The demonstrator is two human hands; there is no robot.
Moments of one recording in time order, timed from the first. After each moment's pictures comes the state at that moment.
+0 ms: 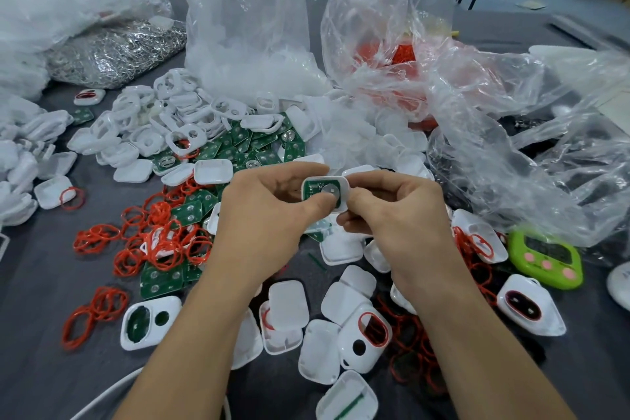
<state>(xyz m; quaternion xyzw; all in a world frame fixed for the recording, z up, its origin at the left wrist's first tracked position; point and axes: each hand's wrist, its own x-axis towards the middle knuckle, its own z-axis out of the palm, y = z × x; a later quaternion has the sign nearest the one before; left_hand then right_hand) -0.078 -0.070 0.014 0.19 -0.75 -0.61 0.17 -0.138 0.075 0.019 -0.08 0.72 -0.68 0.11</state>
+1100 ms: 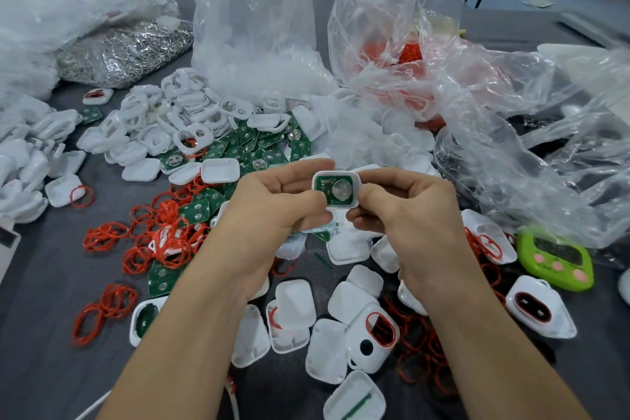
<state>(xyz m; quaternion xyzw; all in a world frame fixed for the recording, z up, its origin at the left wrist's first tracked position) -0.078 -0.078 0.017 0.16 -0.59 -0.79 0.06 -0.139 0.077 0.021 -0.08 0.70 -0.70 0.11</state>
